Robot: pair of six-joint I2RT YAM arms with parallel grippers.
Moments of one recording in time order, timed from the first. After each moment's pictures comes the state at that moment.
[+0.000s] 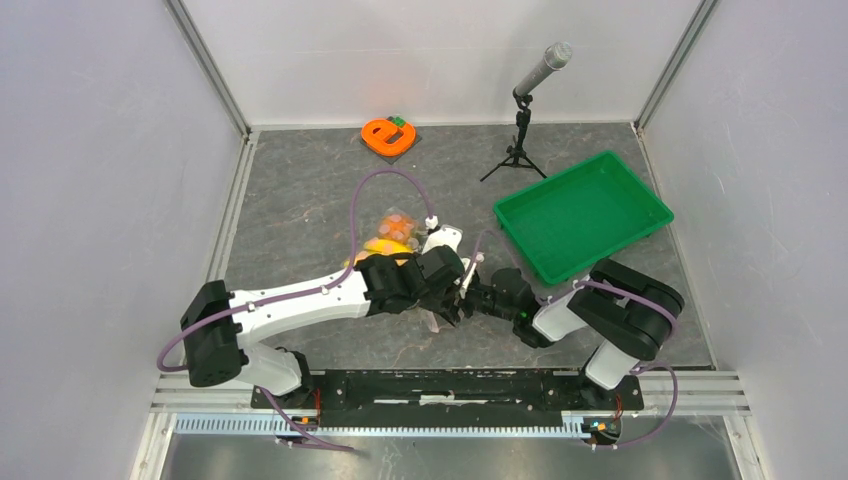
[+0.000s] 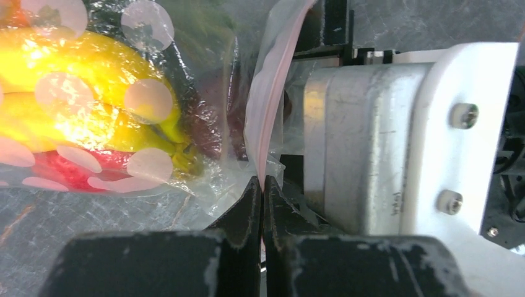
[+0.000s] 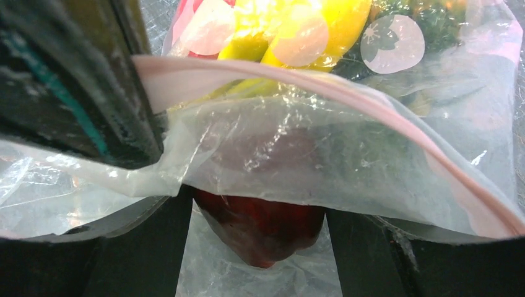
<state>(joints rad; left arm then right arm) -1.15 1.42 1.10 -0.67 -0.37 -0.62 0.87 1.65 0.30 1.09 -0.27 -0.16</state>
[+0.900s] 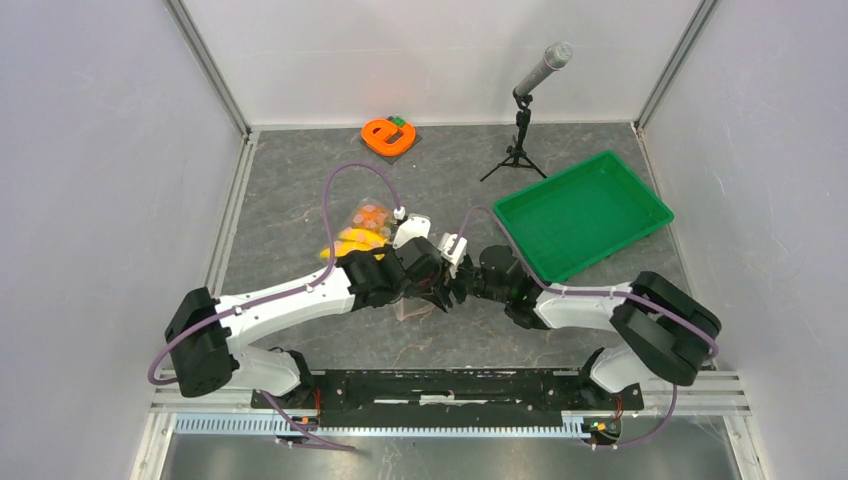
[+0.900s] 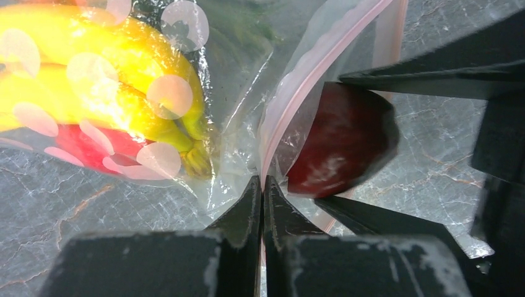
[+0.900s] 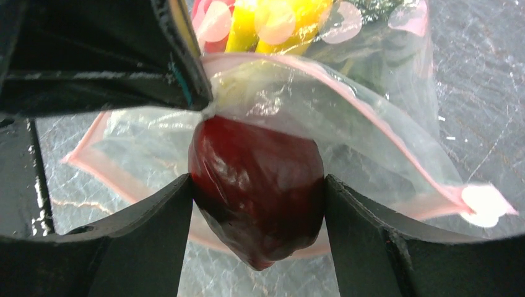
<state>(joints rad) -1.04 1.34 1.01 -0.68 -0.52 -0.62 0.88 1.49 0.51 0.67 -0.27 -0.08</state>
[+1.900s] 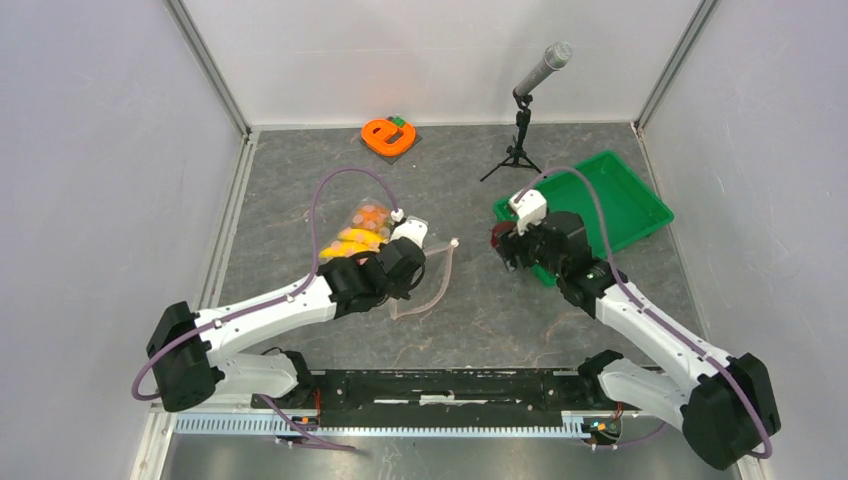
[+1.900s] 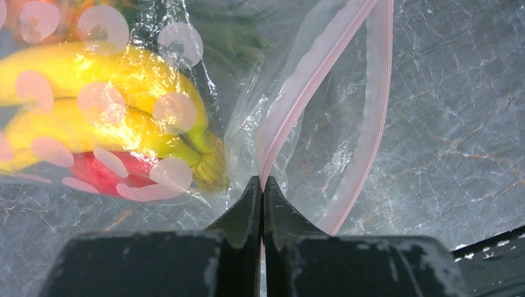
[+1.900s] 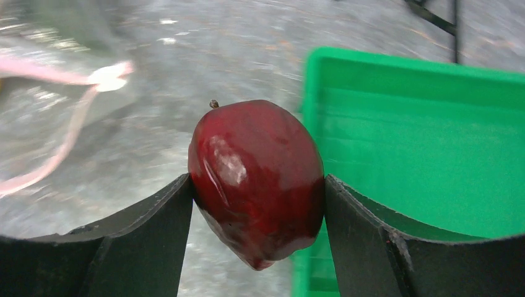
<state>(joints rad) -1.00 1.23 0.90 -0.56 -0.46 -0.44 0.54 1.02 0.62 -0.09 -0.02 -0.13</state>
